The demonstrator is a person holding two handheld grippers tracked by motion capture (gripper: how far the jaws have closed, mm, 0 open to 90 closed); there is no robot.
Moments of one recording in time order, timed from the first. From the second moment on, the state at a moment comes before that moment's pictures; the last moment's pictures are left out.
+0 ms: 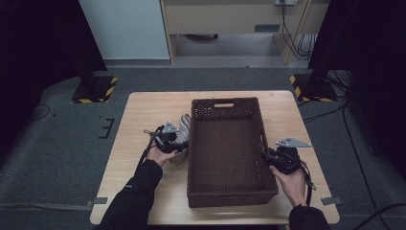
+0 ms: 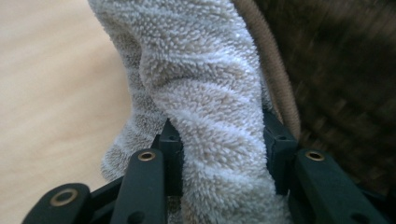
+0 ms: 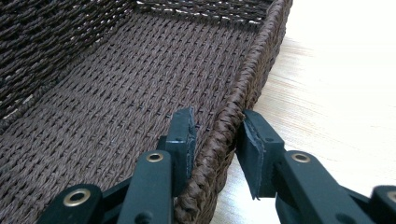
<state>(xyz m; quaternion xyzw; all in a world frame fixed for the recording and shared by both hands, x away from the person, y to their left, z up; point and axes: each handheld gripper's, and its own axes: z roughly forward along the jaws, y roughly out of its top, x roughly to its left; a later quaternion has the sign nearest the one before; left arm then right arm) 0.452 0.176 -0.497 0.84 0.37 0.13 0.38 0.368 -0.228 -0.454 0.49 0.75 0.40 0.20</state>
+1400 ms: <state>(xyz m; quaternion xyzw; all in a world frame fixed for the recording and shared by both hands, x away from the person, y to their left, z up) 0.409 0.195 -0.458 0.80 0.37 0.13 0.46 0.368 -0.228 -0.454 0.50 0.75 0.40 0.19</state>
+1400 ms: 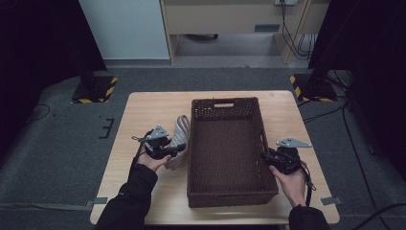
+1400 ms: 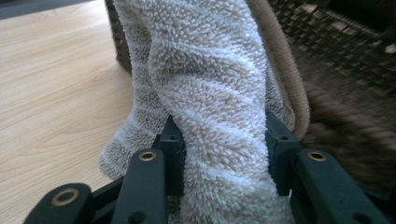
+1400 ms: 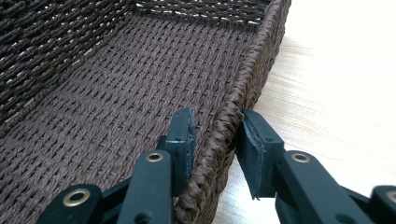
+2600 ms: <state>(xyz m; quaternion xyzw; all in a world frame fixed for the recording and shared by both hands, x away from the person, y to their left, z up) 0.408 0.181 -0.500 0.87 0.32 0.13 0.36 0.375 -0.219 -0.454 0.51 0.74 0.39 0.21</state>
